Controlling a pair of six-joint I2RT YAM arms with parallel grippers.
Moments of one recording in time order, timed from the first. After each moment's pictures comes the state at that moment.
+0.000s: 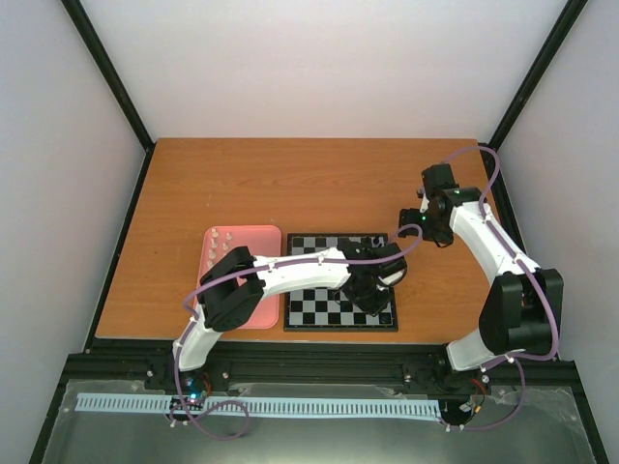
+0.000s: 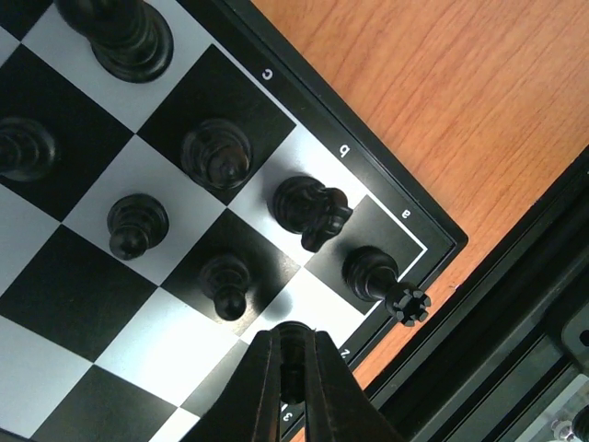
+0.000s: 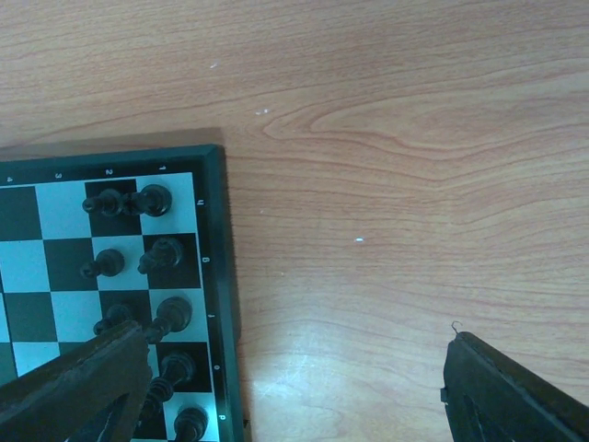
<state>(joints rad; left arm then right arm) -1.18 2.12 1.70 -0.88 0.16 -0.42 0.14 1.50 1.19 -0.92 -0.04 0.25</state>
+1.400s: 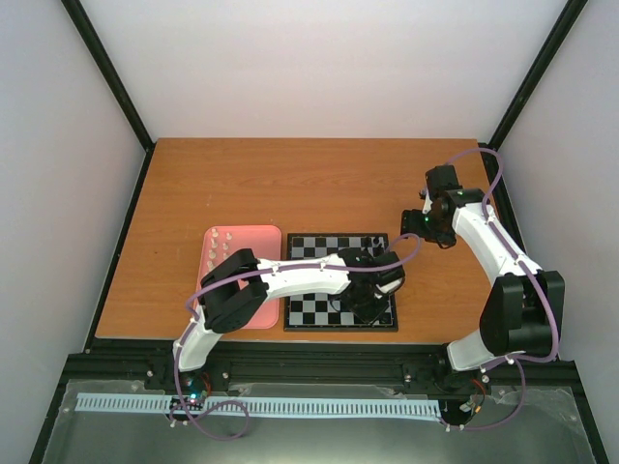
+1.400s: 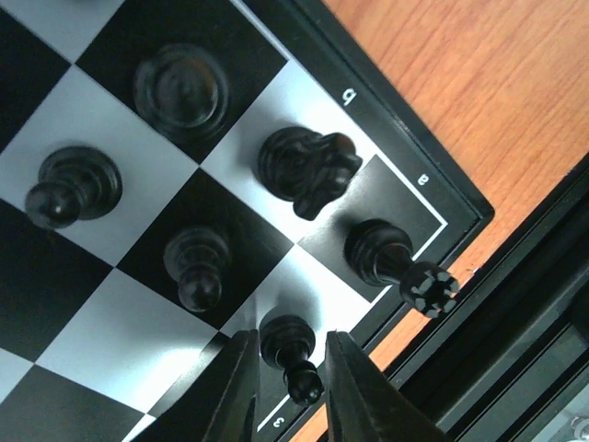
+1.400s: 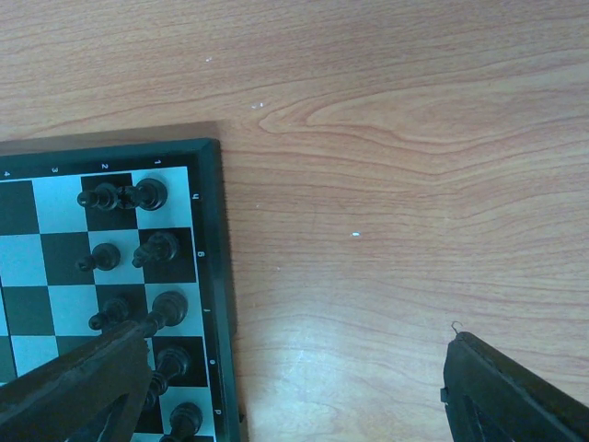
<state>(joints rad) -1.20 2.12 1.64 -0.83 0.18 -0.44 0.12 1.49 1.18 -0.92 -0.06 0.23</state>
